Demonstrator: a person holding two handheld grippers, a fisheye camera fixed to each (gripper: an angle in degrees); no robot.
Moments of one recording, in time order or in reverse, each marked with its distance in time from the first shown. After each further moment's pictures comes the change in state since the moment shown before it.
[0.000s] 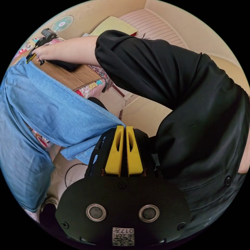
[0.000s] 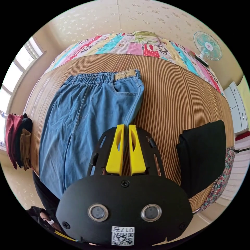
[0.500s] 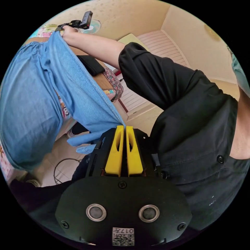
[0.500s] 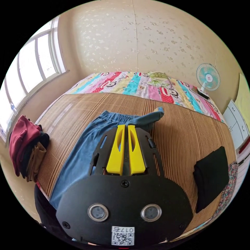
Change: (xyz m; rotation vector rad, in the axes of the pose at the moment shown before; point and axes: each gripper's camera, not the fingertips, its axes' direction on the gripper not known) left arm -0.021 0.113 -0.093 0.234 -0.026 -0.211; right arm -0.180 0.000 -0.065 0.423 -0.083 -0.108
